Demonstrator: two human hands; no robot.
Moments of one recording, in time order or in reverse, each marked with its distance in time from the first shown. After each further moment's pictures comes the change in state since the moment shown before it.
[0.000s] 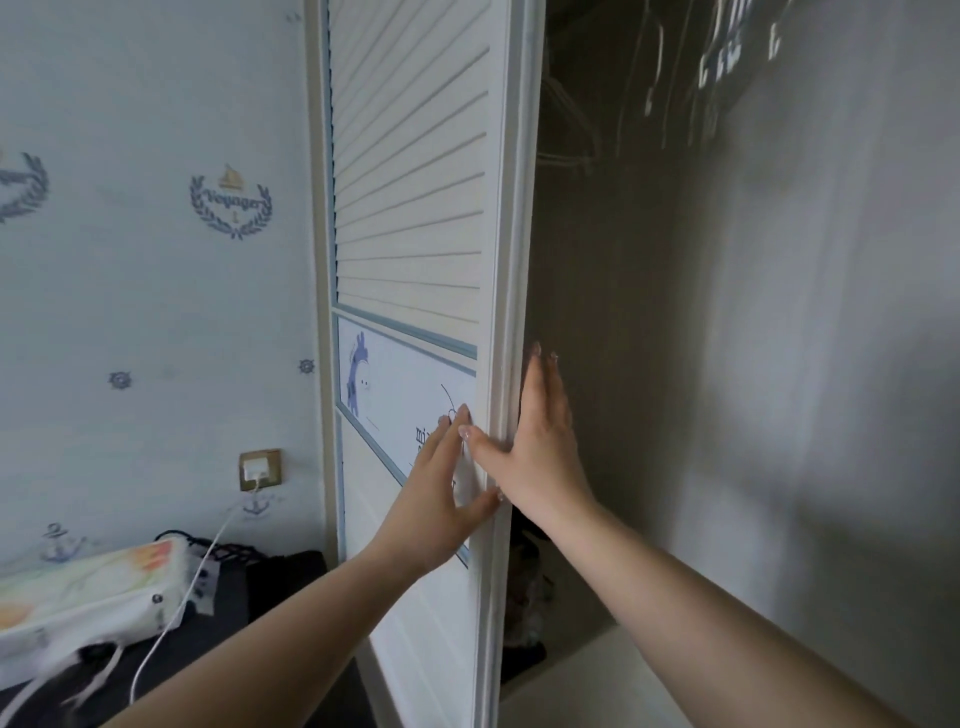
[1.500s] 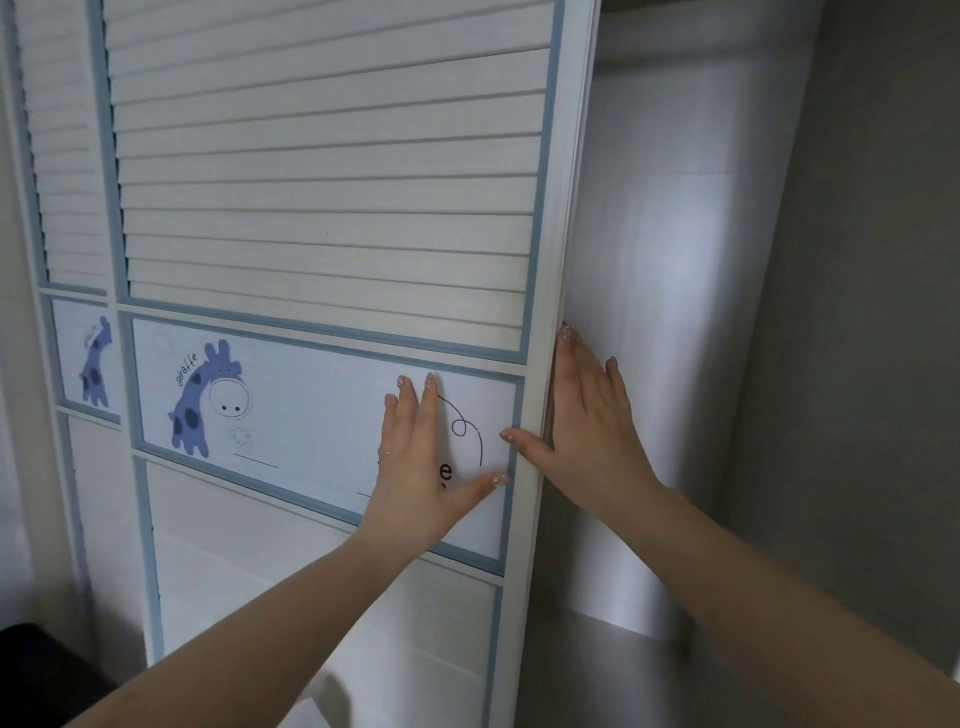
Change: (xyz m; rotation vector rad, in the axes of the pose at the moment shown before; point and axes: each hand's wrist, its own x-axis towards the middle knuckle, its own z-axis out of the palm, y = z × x) left_hand -0.071 0.093 0.039 -0.175 -0.117 0.359; right_hand -0.151 -0.073 -0.182 -1.024 0.130 0.090
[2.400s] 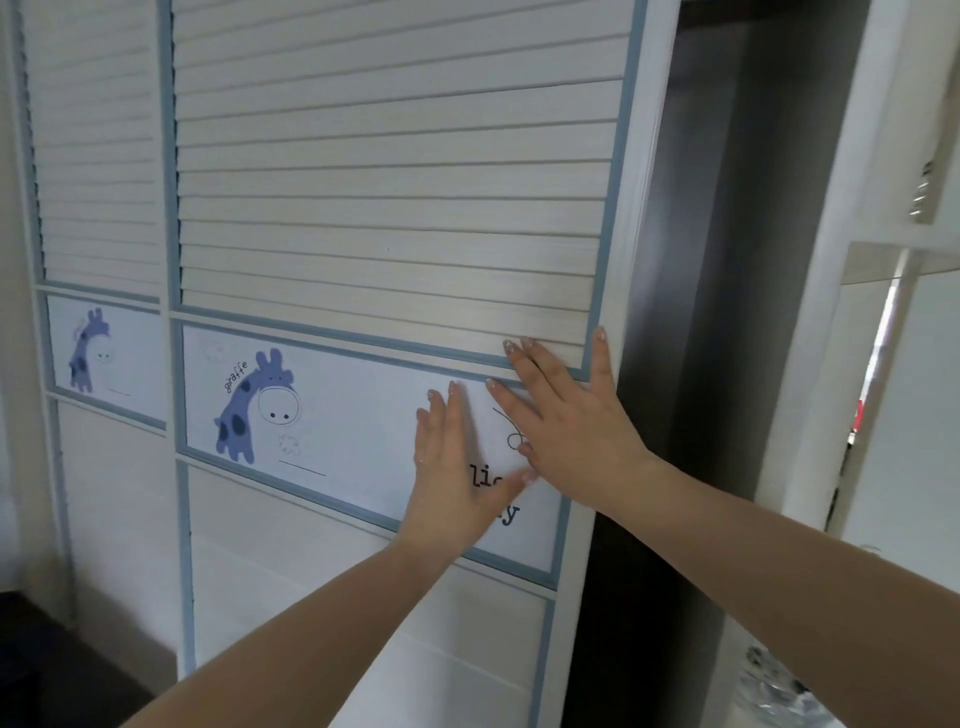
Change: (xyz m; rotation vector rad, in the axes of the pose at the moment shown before) left_hand -0.046 0.134 0.057 -0.167 -0.019 -0.048; right_hand -0.048 0.063 -0.091 -0.753 -0.114 -0.376
